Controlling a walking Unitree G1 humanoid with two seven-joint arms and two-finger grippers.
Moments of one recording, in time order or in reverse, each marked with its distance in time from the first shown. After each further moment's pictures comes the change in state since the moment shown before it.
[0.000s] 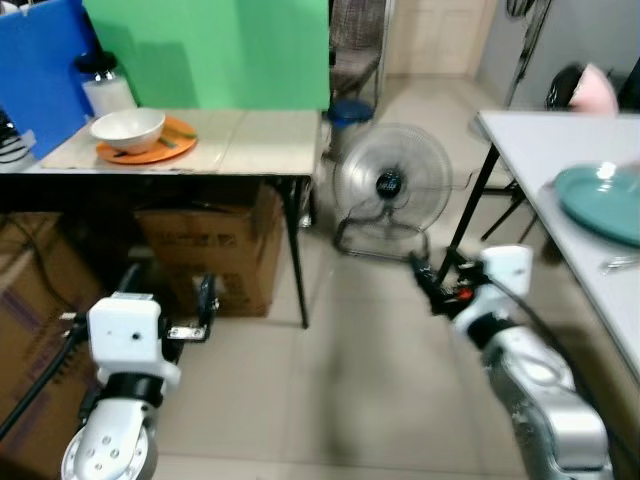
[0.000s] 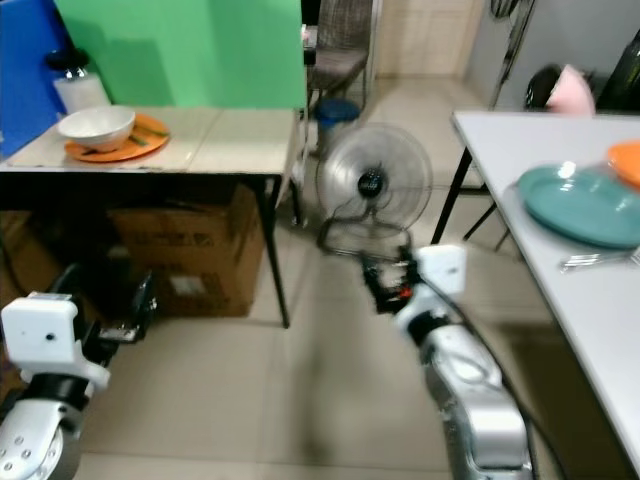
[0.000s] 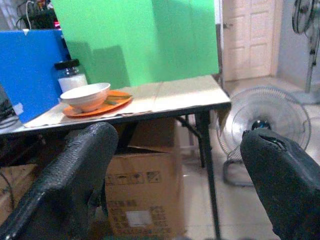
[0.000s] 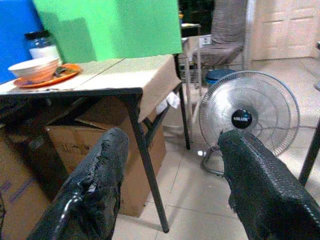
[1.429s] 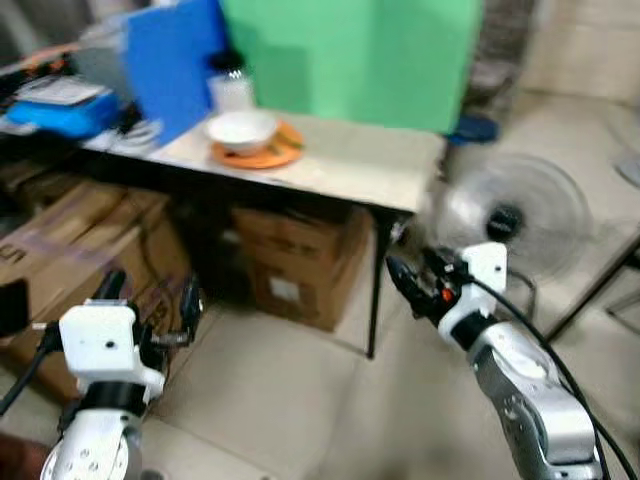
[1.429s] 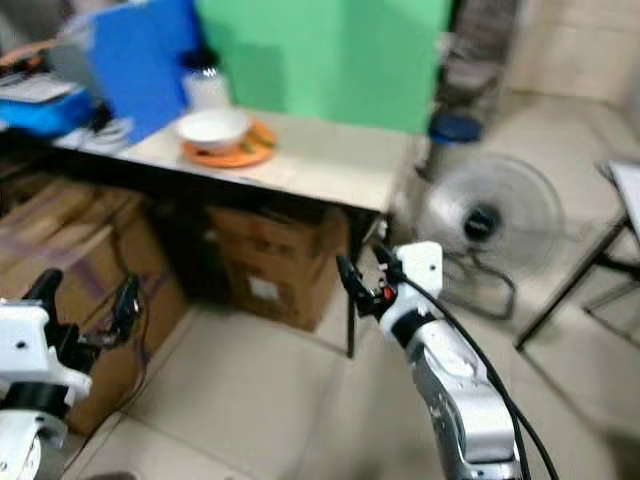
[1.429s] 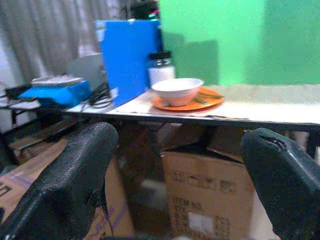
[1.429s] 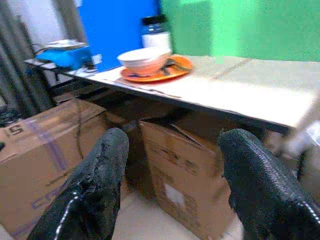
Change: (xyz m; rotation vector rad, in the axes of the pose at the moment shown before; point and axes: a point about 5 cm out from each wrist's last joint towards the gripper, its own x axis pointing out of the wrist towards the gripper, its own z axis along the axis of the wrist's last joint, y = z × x) left arm -0.007 0.011 0.005 -0.035 -0.021 0.034; right arm 0.007 0.017 0.001 0.004 0.005 0.142
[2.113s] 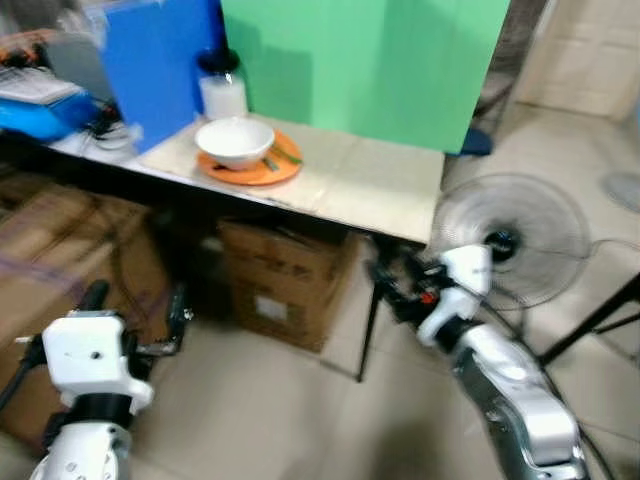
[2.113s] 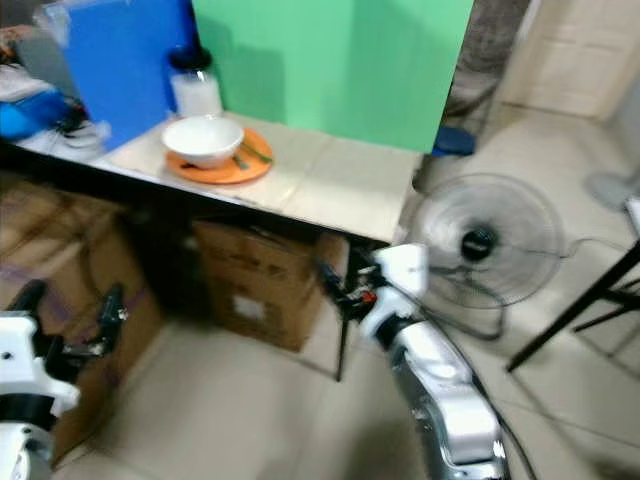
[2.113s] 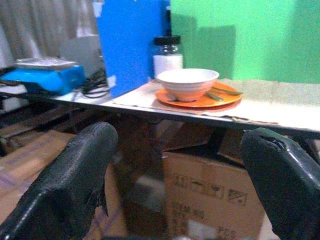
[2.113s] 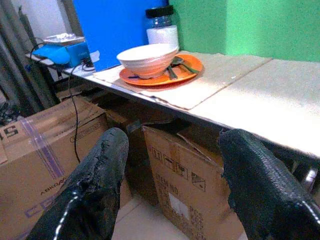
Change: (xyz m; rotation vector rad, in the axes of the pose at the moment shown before) left arm -0.008 0.007 -0.004 0.009 0.029 0.036; right arm 0.007 0.018 -0.006 0.036 0.011 0.086
